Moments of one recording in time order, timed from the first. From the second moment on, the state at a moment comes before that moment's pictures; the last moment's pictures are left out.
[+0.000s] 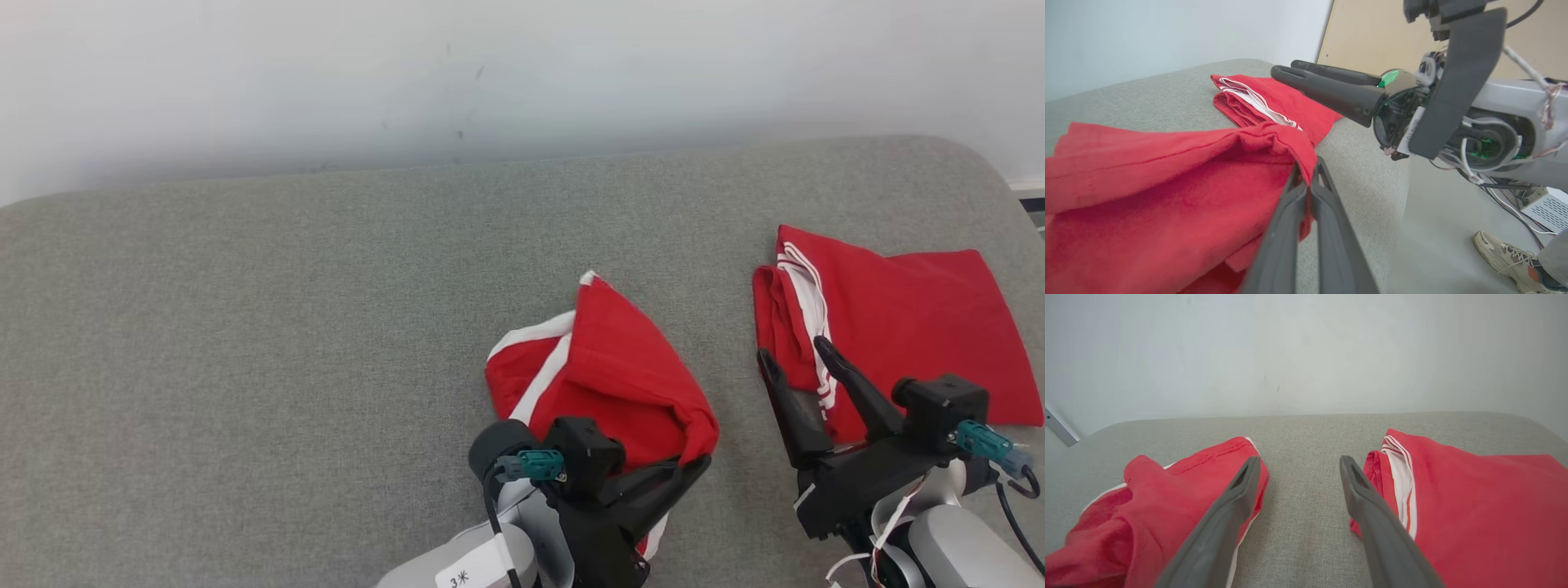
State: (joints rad) left arm -0.72 0.05 -1.30 0.49 -0.78 -0.11 -0.19; right arm -0.21 -0.36 0.35 0.19 0.61 -0.02 -0.14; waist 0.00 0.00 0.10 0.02
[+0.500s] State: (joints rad) left arm -0.74 0.05 -1.29 0.47 -0.83 -0.10 -0.17; right arm -0.24 -0.36 0.36 0.19 0.60 -0.02 -0.14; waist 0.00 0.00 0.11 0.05
